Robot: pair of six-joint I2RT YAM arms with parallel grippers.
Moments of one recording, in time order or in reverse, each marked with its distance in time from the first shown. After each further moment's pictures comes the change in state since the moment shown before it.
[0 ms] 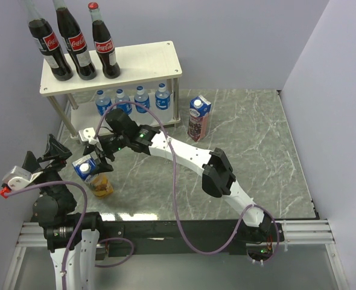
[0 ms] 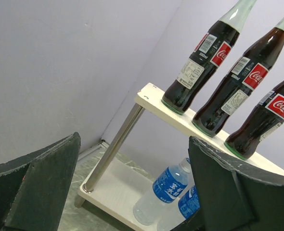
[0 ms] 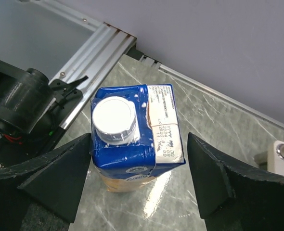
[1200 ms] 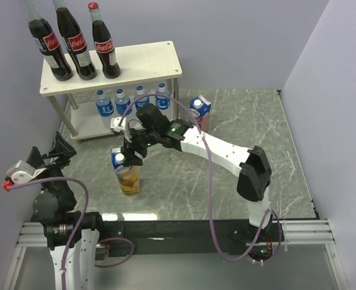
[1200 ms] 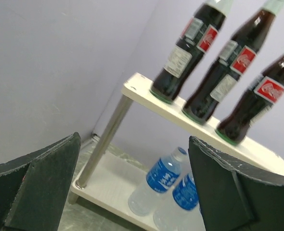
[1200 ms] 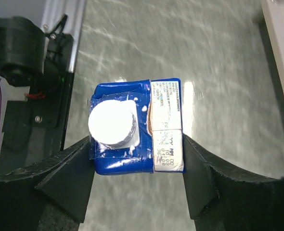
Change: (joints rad) left arm 0.001 0.019 0.000 0.002 0.070 0.000; right arm -0.092 -0.394 -0.454 -0.135 0.262 0.159
